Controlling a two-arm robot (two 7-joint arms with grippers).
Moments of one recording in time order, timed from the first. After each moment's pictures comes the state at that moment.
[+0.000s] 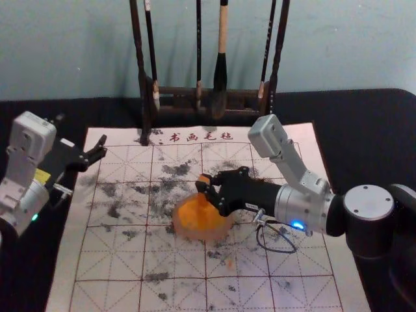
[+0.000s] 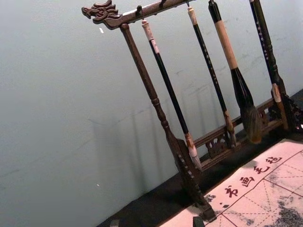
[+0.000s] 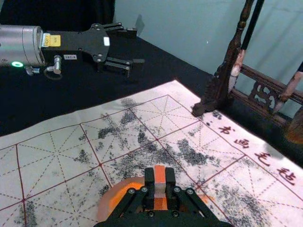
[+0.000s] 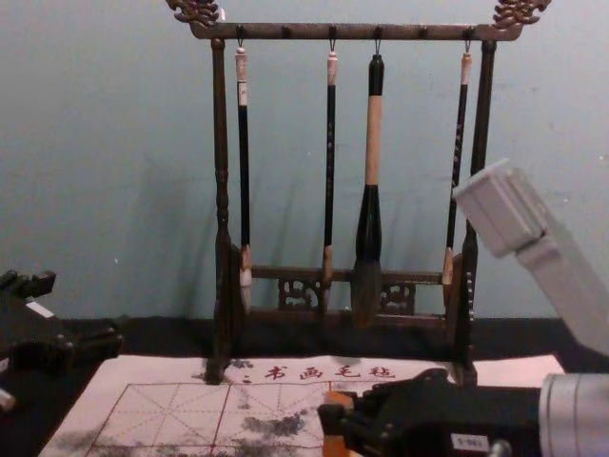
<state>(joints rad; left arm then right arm) -0.20 0.60 0.45 -1.41 -0.25 -0.12 0.03 0.33 0.39 -0.58 -1.41 0.30 0.17 0.53</state>
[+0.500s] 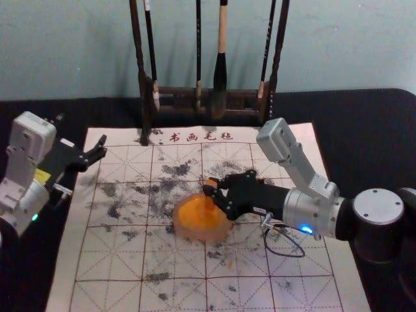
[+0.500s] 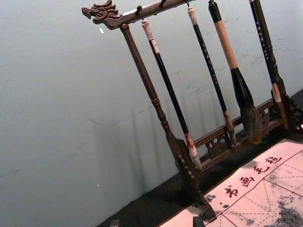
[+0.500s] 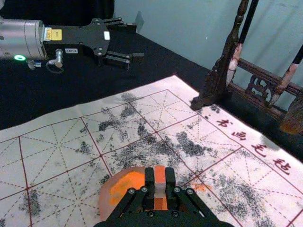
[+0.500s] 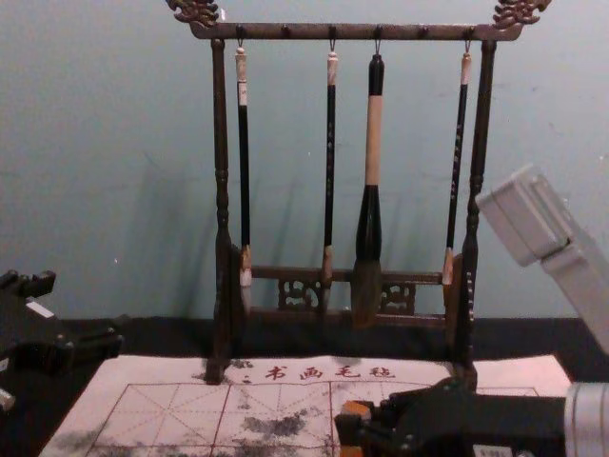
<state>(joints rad) -0.20 0.60 0.45 -1.41 -0.25 -0.12 0.03 0.31 0.42 -0.57 -1.43 0.31 0.17 0.53</state>
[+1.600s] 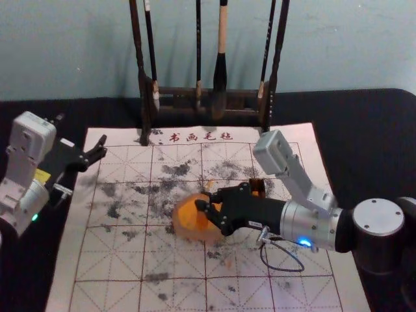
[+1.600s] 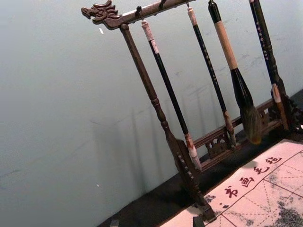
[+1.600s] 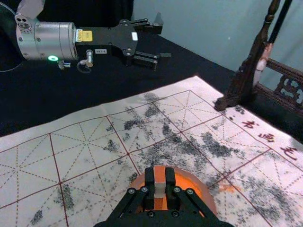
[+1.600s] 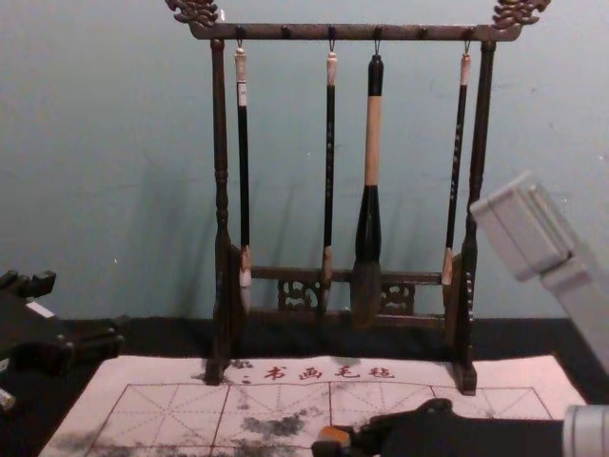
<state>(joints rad) -0.20 0.60 0.45 -1.41 -0.25 -0.12 0.03 0.27 0.44 -0.60 -1.49 0.33 0.18 0.56</state>
